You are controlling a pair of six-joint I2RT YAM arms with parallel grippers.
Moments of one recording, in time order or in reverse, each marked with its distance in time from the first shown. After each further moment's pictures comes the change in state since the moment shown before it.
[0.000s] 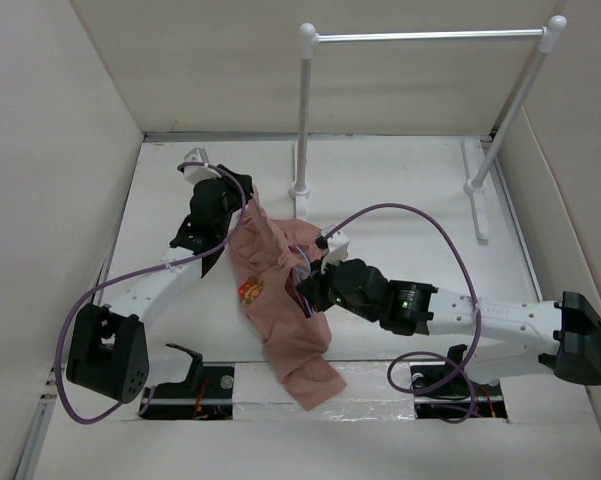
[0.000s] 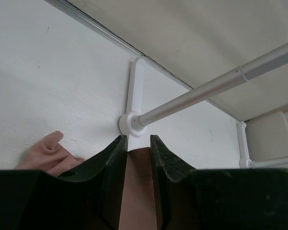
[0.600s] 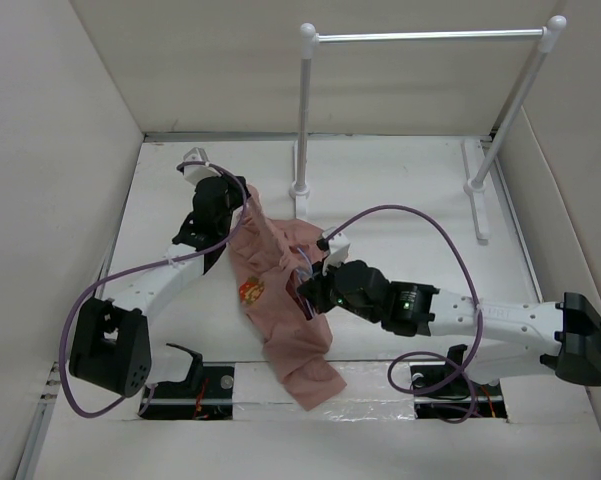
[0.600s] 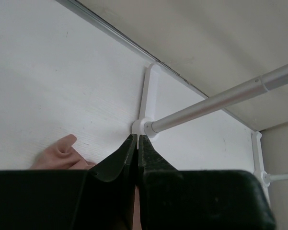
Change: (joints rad) left arm 0.000 0.029 0.002 0.003 -0.045 0.011; right arm 0.000 -0.004 -0.007 0.000 -0.005 0.001
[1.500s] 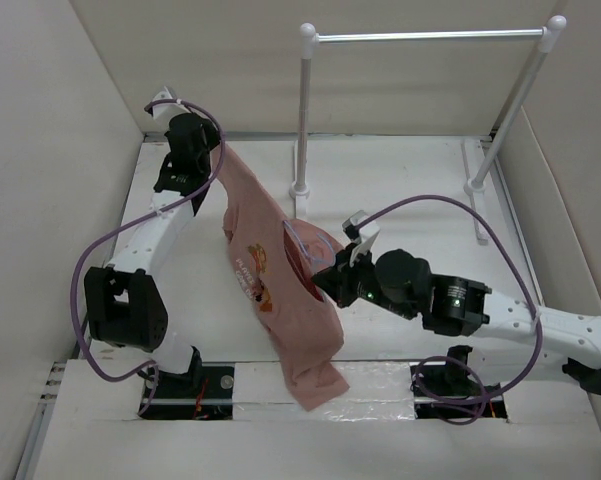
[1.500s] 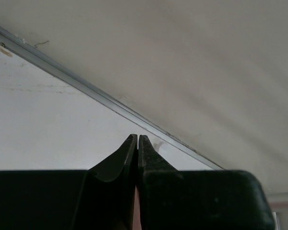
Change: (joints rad) left arm 0.170 0.243 0.515 -0.193 -0.047 0.101; right arm 0.027 -0.201 0.090 -0.185 -0.014 -0.050
